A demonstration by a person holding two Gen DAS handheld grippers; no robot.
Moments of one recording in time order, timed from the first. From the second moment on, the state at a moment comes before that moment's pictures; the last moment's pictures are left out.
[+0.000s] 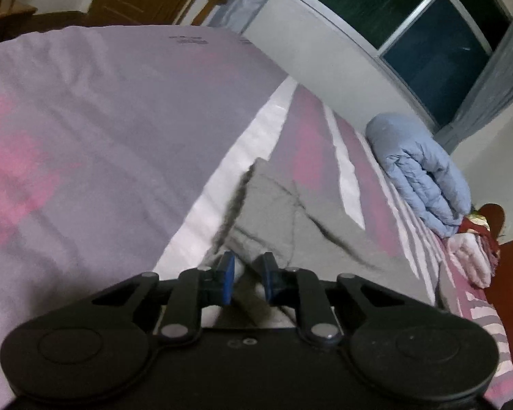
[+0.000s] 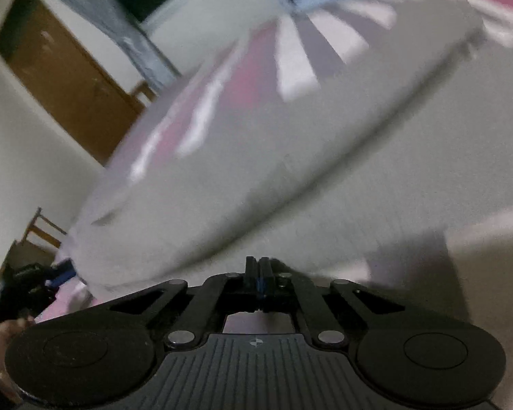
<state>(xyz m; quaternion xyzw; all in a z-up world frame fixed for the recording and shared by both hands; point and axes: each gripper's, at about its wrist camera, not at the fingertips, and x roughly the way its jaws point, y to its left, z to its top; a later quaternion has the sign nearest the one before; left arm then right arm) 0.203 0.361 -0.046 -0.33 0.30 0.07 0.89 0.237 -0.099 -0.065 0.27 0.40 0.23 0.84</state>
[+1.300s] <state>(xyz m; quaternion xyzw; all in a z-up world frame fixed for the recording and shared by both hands) 0.207 0.352 -0.063 -0.36 0.29 0.06 0.89 0.281 -0.120 -0.056 0.33 0.40 0.20 0.84</state>
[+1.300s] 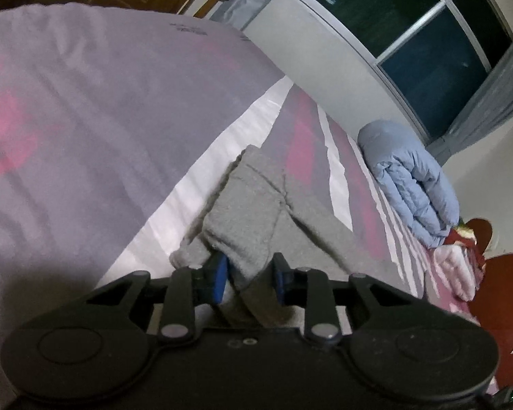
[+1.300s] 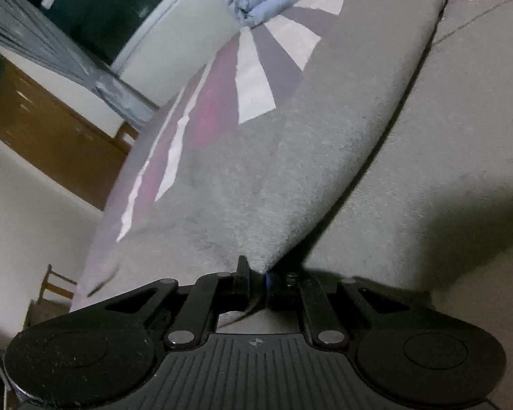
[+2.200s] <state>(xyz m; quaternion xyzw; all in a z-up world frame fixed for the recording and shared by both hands) 0.211 0.171 -0.065 -0.09 0.30 0.15 0.94 0.366 -0.117 -0.003 0.09 0.39 0.11 0.91</state>
